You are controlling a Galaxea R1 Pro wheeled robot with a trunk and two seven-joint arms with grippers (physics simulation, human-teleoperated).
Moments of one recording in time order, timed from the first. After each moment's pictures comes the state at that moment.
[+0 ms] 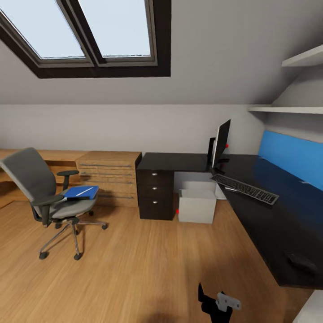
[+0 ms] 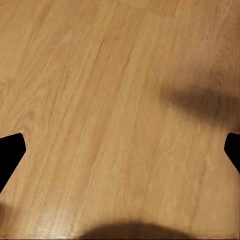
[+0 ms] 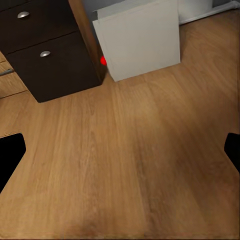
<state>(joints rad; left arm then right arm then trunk) -0.18 -0.08 0.10 -0.27 0.07 -0.28 0.12 -0.45 0.09 -0.19 0.02 -0.17 -0.84 0.12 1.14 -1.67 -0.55</state>
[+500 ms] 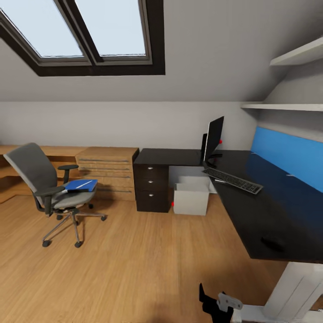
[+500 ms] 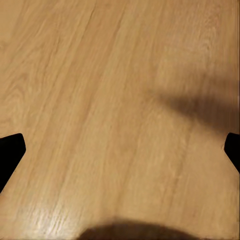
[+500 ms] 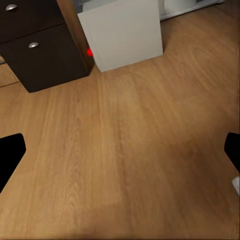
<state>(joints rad) -0.18 -0.08 0.10 -0.27 0.07 -0.28 0.12 -0.45 0.08 -0.19 0.02 -0.17 -0.84 0.12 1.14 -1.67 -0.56</state>
